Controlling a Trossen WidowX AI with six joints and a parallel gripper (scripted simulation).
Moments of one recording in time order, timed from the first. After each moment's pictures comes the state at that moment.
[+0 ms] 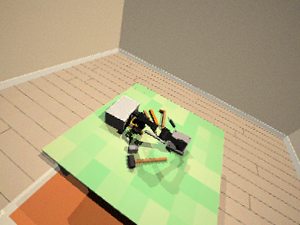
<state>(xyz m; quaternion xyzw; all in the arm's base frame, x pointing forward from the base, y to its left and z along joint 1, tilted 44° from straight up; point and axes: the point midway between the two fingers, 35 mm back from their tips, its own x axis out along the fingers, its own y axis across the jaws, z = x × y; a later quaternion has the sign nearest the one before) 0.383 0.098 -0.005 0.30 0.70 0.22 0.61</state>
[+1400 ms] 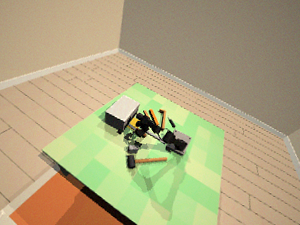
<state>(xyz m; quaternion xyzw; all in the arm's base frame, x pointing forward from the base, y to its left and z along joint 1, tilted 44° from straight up) 0.344 0.101 0.002 0.29 0.70 0.23 0.61</state>
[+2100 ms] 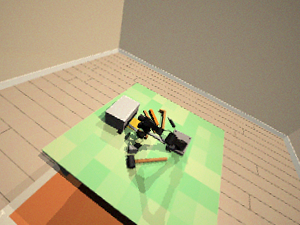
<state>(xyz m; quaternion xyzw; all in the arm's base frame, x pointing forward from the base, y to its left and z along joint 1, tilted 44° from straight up) 0.323 0.103 0.006 0.29 0.70 0.22 0.61</state>
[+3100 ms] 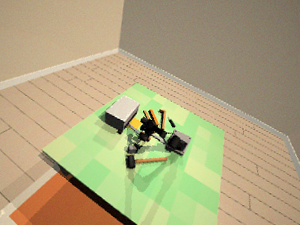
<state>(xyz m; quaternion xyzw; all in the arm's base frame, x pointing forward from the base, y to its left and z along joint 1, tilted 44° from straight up) 0.291 0.106 0.011 0.29 0.70 0.22 0.61</state>
